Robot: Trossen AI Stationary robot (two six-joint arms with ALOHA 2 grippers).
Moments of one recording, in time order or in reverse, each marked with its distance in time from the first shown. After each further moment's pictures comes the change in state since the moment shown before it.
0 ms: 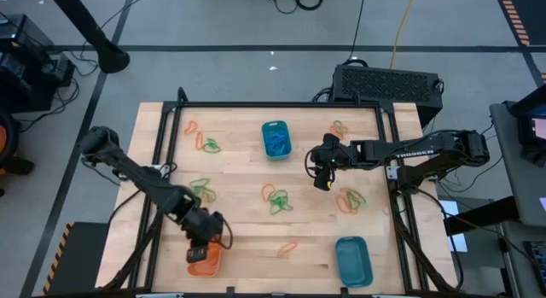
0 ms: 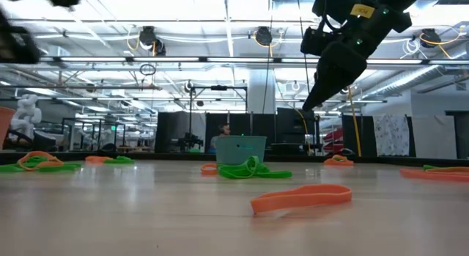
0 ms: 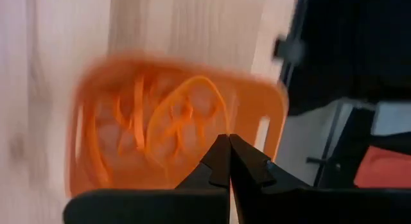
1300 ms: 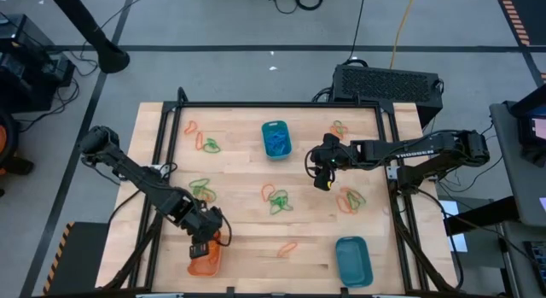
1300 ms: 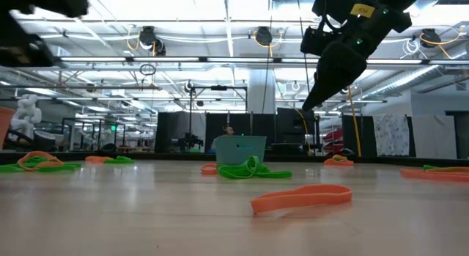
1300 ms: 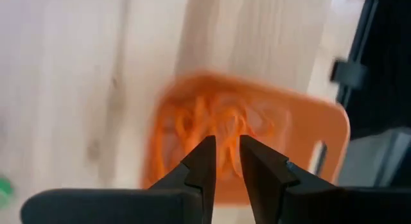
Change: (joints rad) left arm -0.008 -0.002 -0.001 -0.075 -0.184 0.008; right arm 0.000 0.000 0.000 0.001 0.000 -0.004
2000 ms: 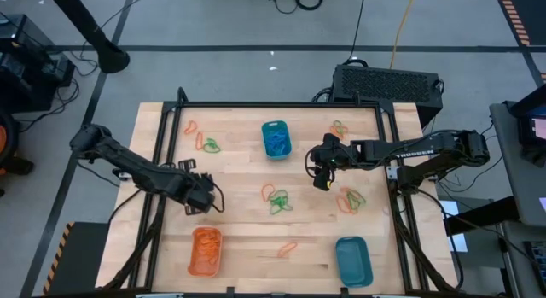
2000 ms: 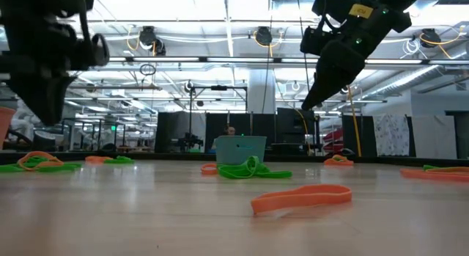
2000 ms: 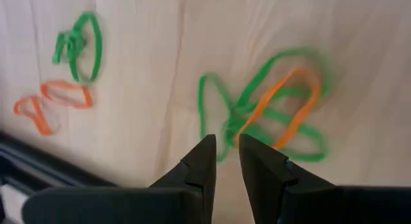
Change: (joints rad) left arm 0.208 -0.101 -0.139 -0.440 -0.447 0.285; right arm 0.000 0.000 0.000 0.006 0.000 0.021
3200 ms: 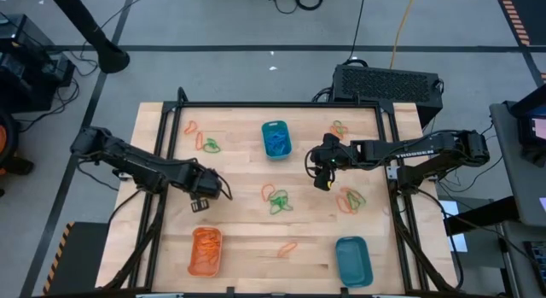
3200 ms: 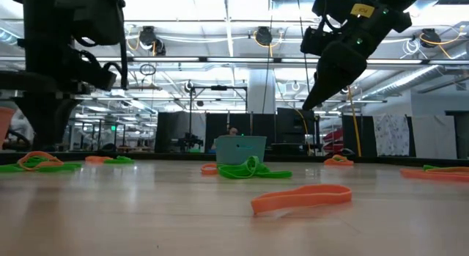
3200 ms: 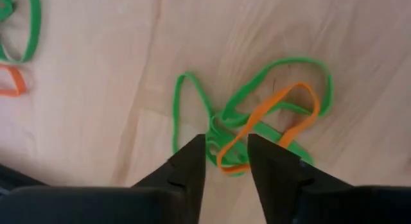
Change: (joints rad) left arm 0.179 0.029 -0.071 0.147 0.157 0.057; right arm 0.000 0.000 0.000 -0.007 0.000 -0.021
